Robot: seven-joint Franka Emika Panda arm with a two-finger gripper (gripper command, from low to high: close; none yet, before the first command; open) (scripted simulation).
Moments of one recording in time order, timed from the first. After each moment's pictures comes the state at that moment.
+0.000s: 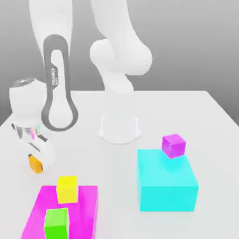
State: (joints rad) arm -0.71 0.30 -0.09 -2.79 0.46 3.09 0.30
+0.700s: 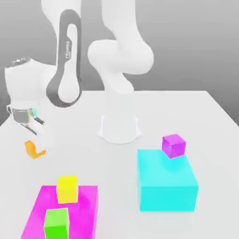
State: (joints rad) arm -0.48 0.00 -0.35 -2.83 0.02 2.83 0.54
